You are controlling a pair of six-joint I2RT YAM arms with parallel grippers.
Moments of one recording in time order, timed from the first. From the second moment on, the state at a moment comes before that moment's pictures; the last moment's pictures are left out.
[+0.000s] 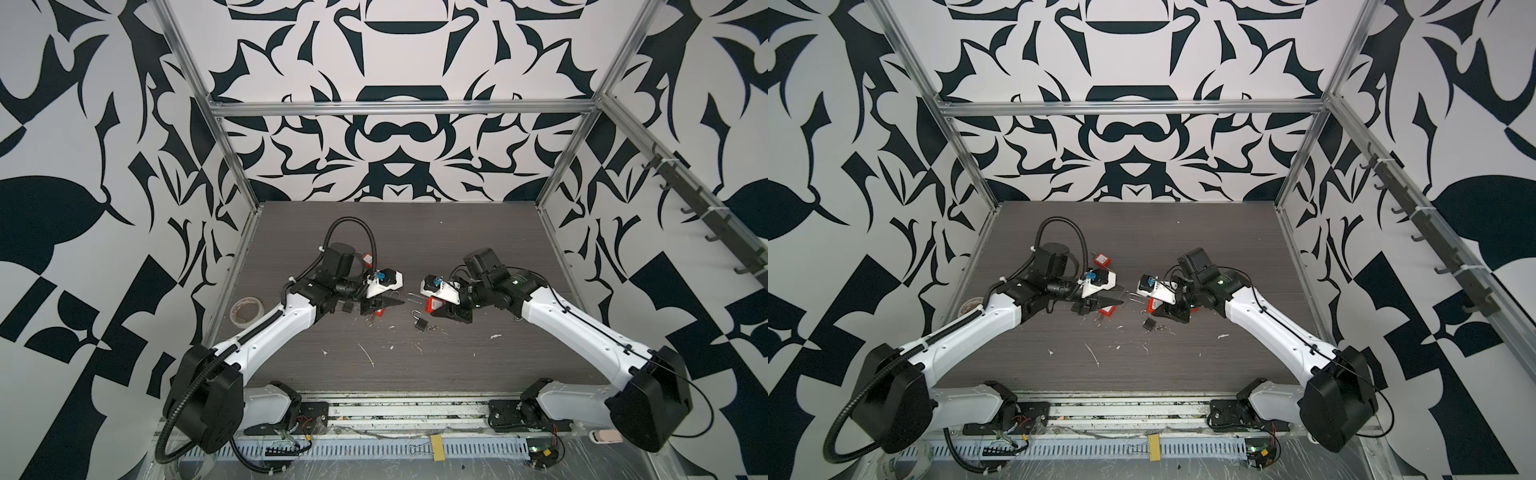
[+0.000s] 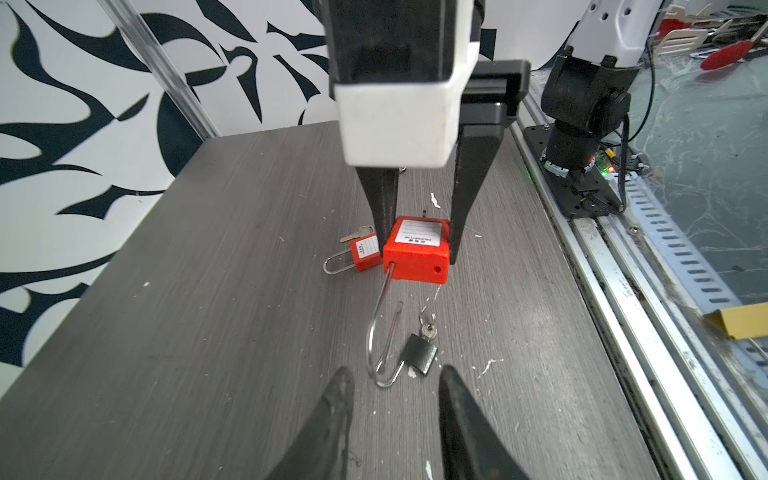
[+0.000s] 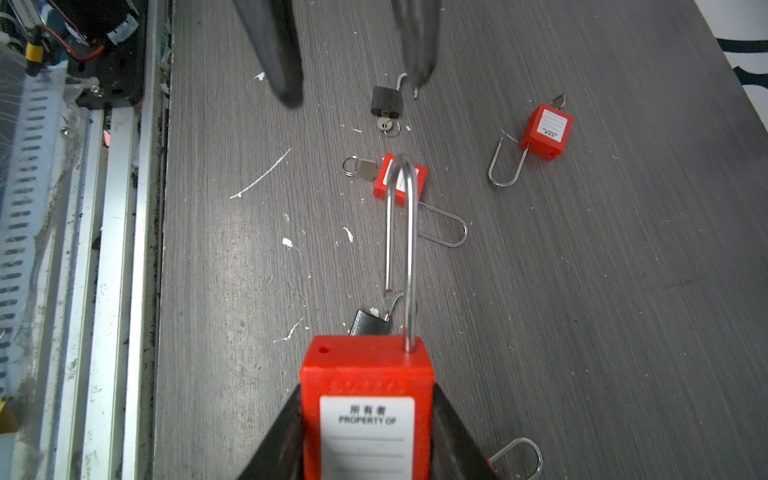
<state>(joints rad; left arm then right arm) -0.56 1.30 0.86 -0.20 0.87 0.71 0.56 1.26 0.97 -0.69 -0.51 -0.72</state>
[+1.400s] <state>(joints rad) -0.63 1.40 0.88 -0.13 0.85 0.65 0.56 1.25 0.98 -0.71 -0.53 -0.78</state>
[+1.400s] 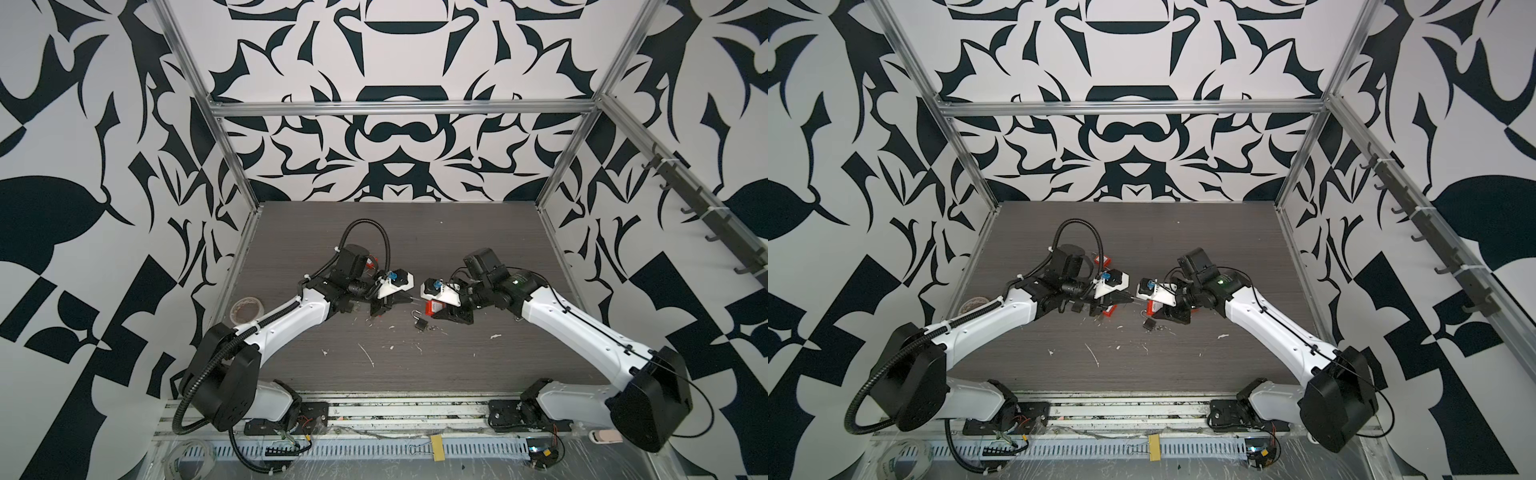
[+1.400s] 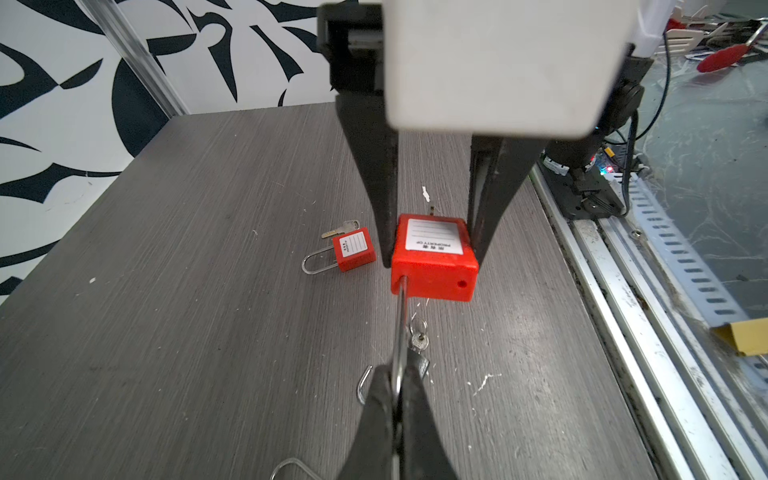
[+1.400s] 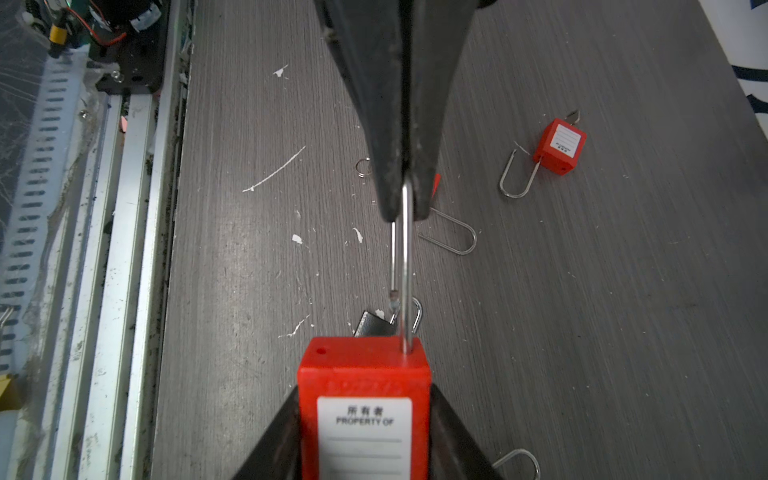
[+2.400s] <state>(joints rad) -0.66 1.34 0.78 0.12 0.95 0.39 0.56 1.23 1.08 -0.90 -0.47 -0.84</state>
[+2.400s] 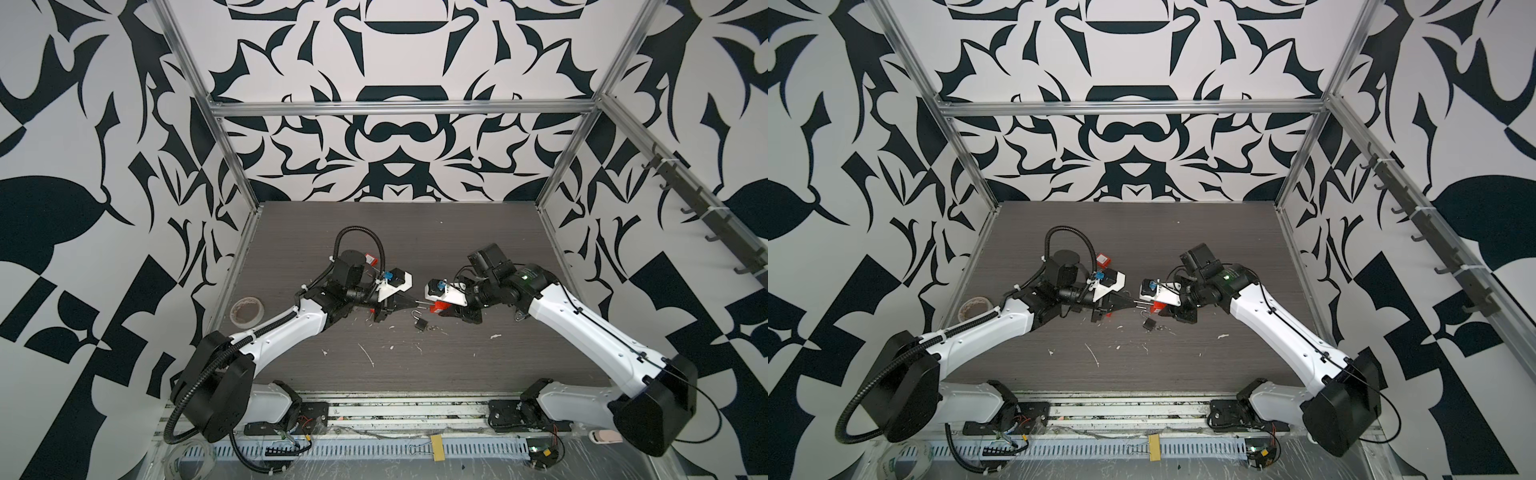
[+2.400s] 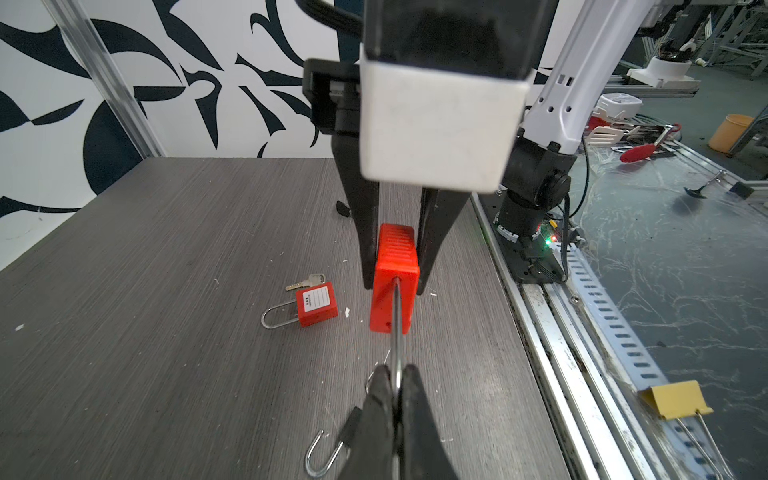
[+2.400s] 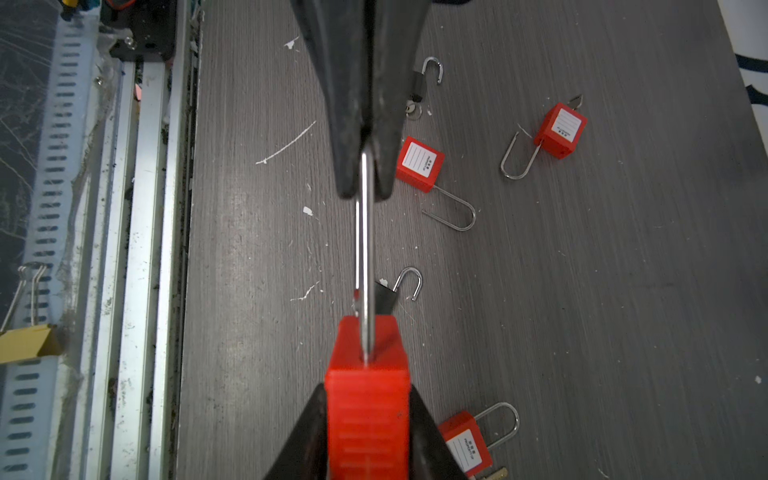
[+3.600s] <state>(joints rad) -0.74 1.34 0.71 0.28 0.78 0.36 0.54 1.30 1.10 -0.89 -0.58 -0.79</state>
